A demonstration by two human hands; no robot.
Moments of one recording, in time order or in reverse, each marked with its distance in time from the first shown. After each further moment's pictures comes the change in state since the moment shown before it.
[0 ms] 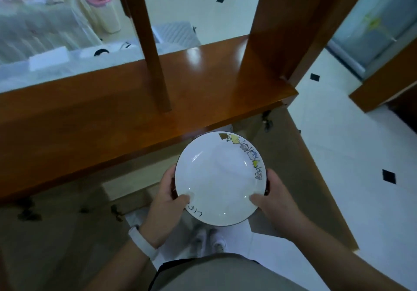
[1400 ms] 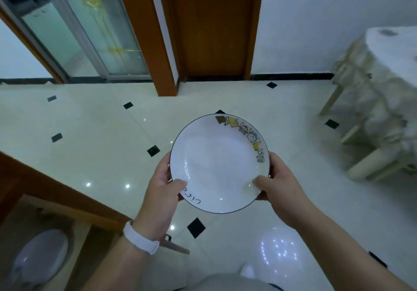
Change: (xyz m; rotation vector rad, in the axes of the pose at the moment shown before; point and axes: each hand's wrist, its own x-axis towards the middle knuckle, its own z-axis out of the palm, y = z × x) left_hand -0.125 0.032 0.435 0.276 -0.948 0.024; right_hand -0.304 0.173 -0.271 0.694 0.979 -0.183
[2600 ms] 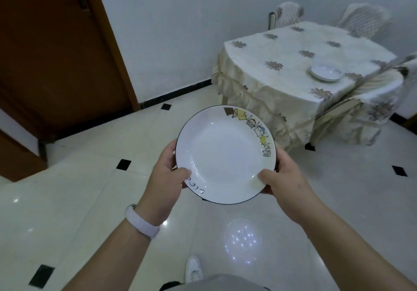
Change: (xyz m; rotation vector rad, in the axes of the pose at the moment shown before) left_hand 0.334 0.066 0.289 0.059 -0.692 -0.010; right_hand 0.188 -0.108 -0.203 0.081 0.693 -0.077
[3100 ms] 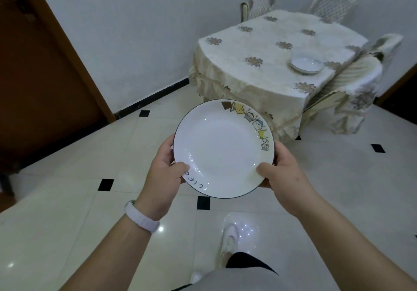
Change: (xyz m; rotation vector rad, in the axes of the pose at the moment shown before) left_hand 0.131 0.012 0.011 0.026 -0.150 -0.033; right_hand 0.093 -0.021 0.003 0.065 0.144 -0.003
